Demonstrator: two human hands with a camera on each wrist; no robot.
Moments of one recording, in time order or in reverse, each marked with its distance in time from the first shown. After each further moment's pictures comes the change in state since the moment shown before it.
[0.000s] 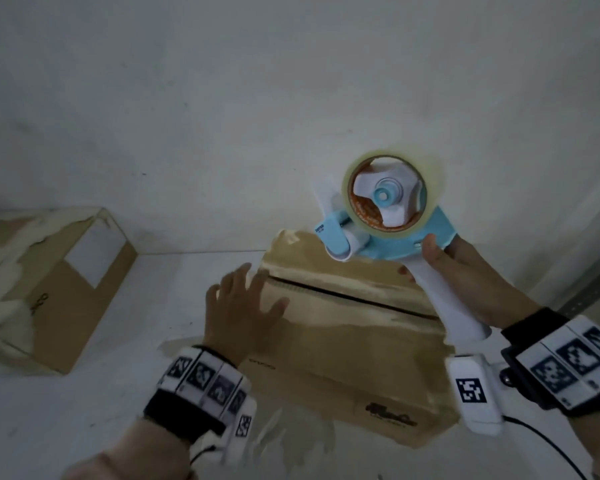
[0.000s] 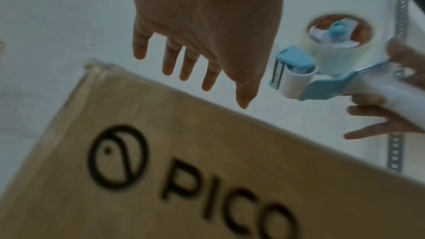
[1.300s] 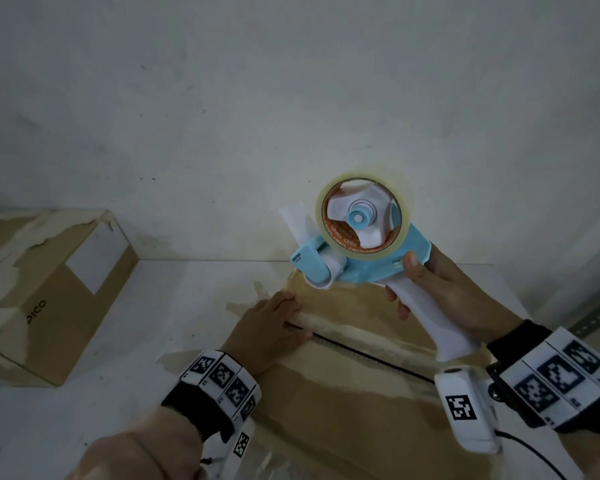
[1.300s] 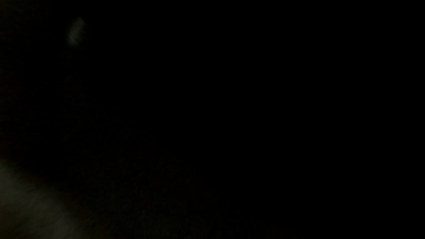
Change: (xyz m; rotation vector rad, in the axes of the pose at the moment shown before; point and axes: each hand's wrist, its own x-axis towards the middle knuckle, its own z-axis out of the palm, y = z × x) left_hand 0.022 -0.013 0.023 -0.243 -0.352 0.210; right_hand 0.024 -0.007 0.036 -0.019 -0.111 0.043
